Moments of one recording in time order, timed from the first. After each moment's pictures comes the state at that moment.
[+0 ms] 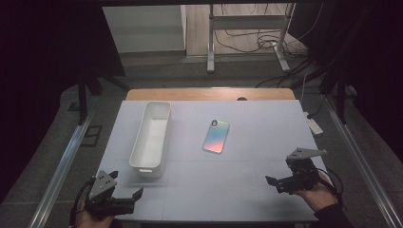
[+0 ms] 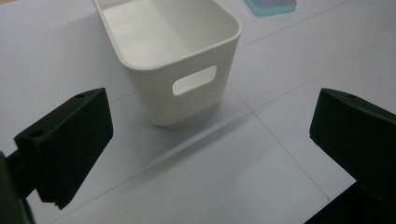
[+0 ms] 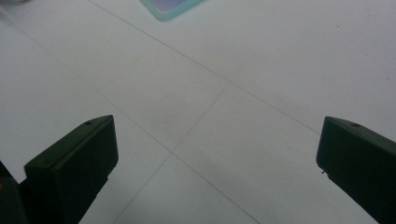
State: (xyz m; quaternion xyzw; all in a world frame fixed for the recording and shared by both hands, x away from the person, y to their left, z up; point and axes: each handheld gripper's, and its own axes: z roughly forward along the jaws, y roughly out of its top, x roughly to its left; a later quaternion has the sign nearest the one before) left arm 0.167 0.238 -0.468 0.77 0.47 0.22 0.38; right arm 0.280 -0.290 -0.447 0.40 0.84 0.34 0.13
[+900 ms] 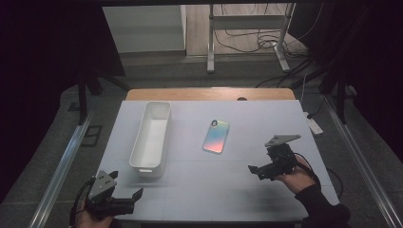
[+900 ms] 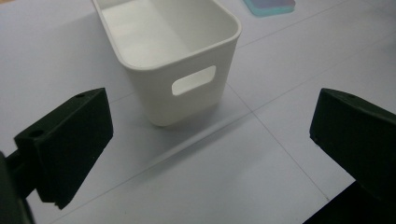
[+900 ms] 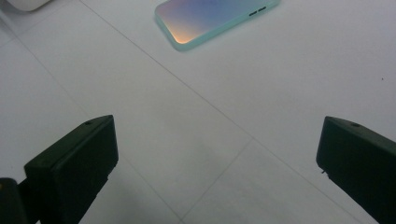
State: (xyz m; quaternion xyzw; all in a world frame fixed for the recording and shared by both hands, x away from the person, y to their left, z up) left arm 0.167 0.239 -0.468 0.77 0.47 0.22 0.38; right arm 0.320 -0.243 -0.446 0.36 0.87 0.33 0.12
